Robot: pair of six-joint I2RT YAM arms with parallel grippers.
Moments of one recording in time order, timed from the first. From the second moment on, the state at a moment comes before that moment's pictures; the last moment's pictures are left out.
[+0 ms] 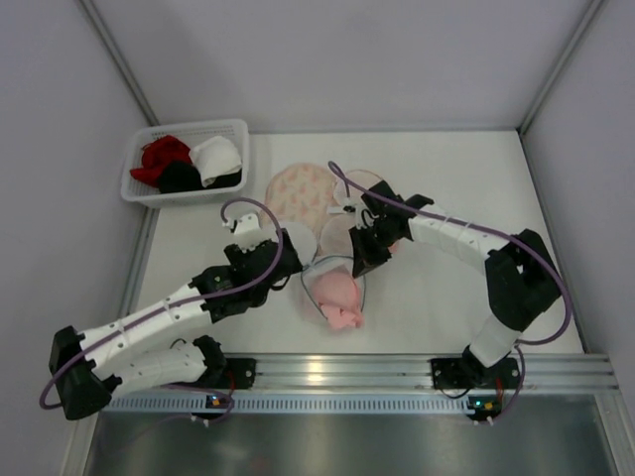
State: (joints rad) left arm -0.96 0.95 0.75 -0.59 -0.75 -1.03; right arm 0.65 1.65 1.16 -0.72 -0.44 0.29
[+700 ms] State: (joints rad) left arm -1.05 1.19 0.87 -0.55 -0.49 -0.84; right arm 0.63 1.74 1.30 -0.71 -0.48 0.33
